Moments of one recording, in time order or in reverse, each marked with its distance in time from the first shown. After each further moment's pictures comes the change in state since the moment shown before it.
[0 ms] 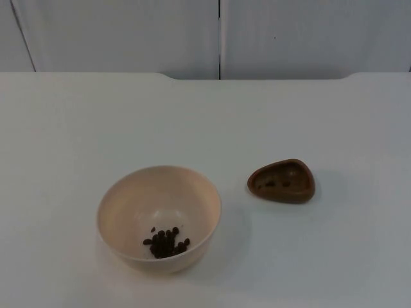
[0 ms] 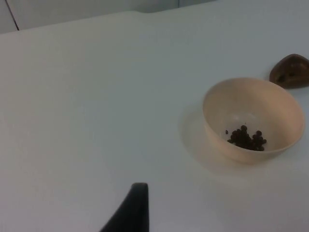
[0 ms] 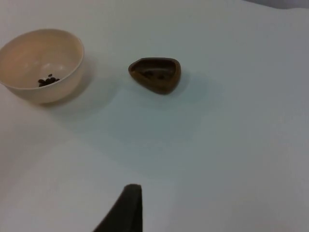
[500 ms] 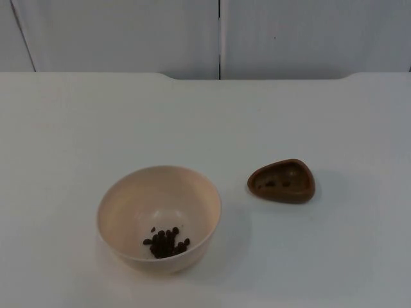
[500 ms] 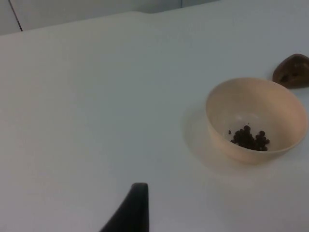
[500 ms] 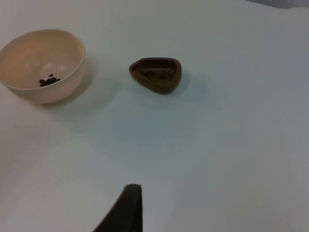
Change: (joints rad) right arm 0.000 0.000 0.000 0.007 0.000 0.000; left arm 0.000 0.000 0.000 0.007 0.000 0.000
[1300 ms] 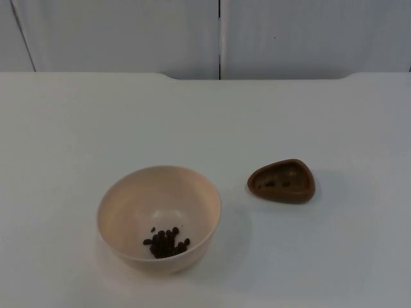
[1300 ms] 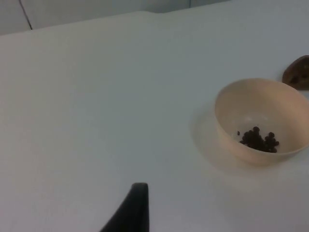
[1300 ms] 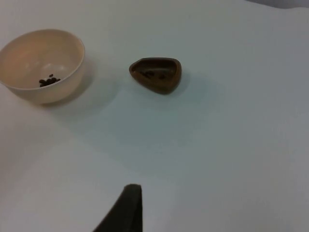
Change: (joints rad) right arm 0.000 0.000 0.000 0.000 0.000 0.000; left arm 0.040 0.000 0.000 0.008 0.000 0.000
